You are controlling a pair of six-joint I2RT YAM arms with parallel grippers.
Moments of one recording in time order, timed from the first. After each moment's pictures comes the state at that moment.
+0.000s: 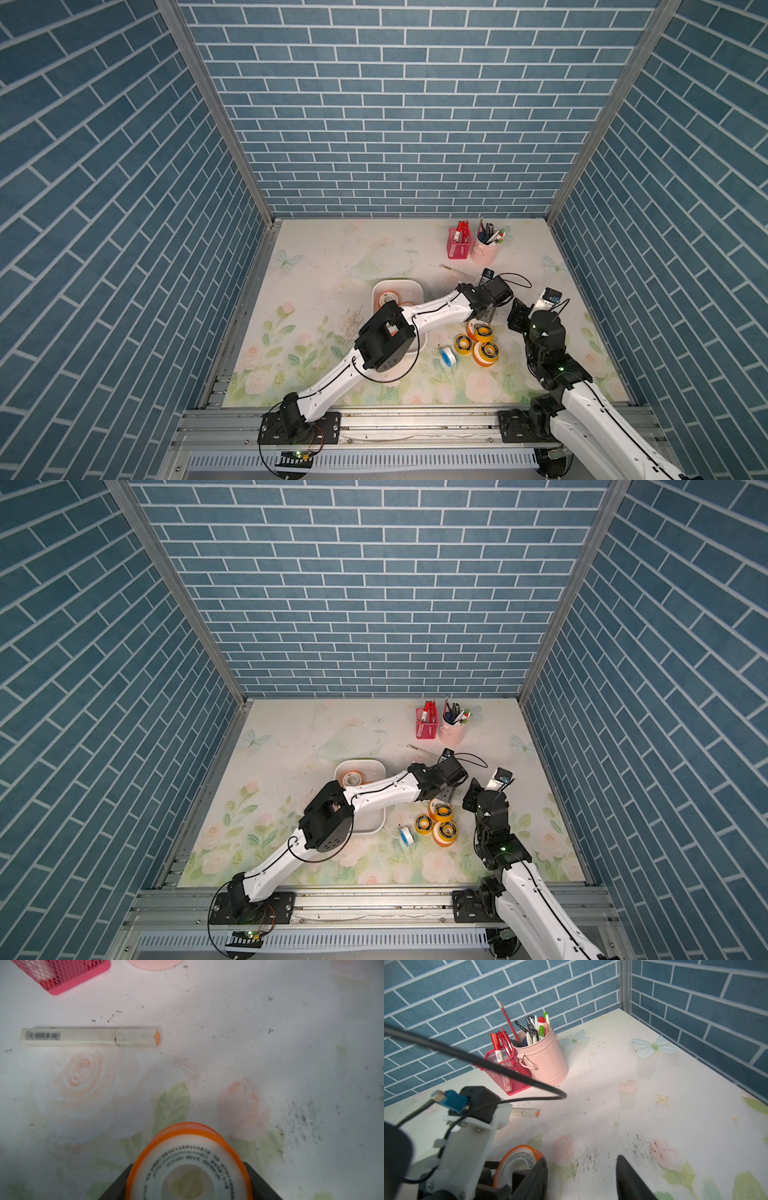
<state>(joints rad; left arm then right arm) -1.09 2.51 2.21 -0.72 -0.35 -0.52 0.32 0.63 0.25 0.00 0.37 0.44</state>
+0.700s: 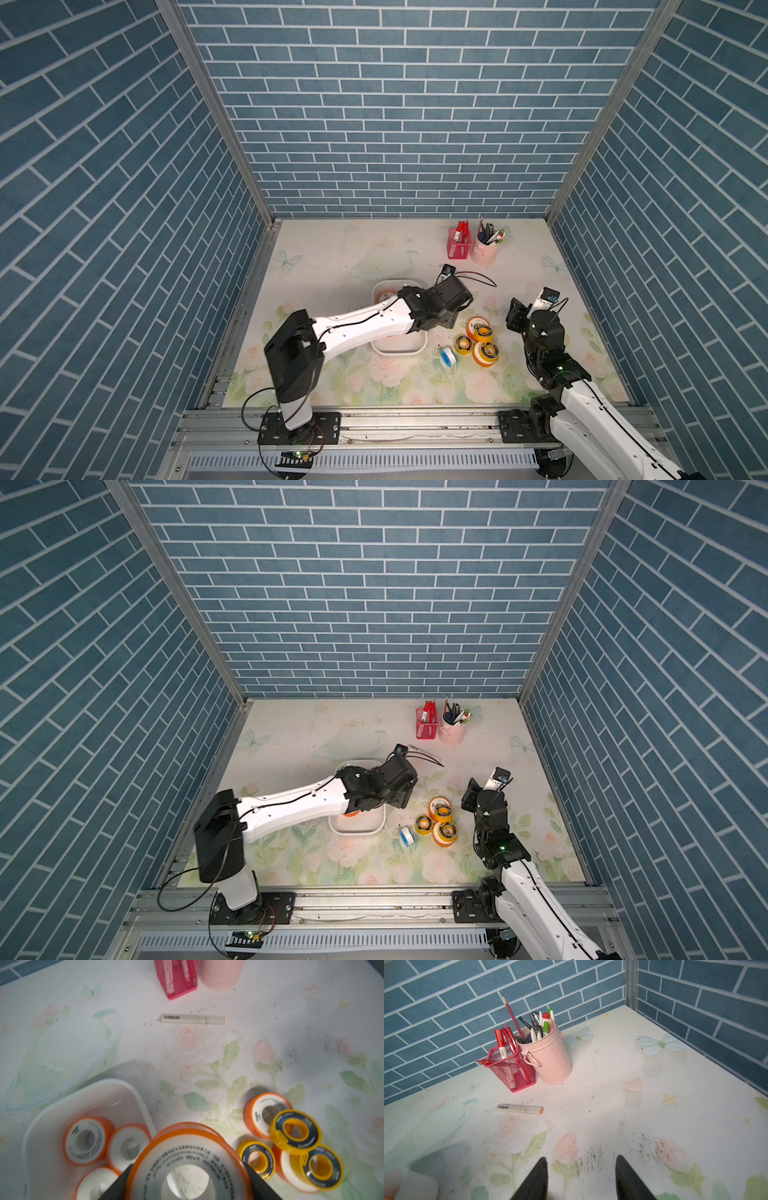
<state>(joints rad) -1.07 1.70 1.35 -0.64 -0.38 -0.53 0.32 0.66 0.24 0.02 0.34 0.44</state>
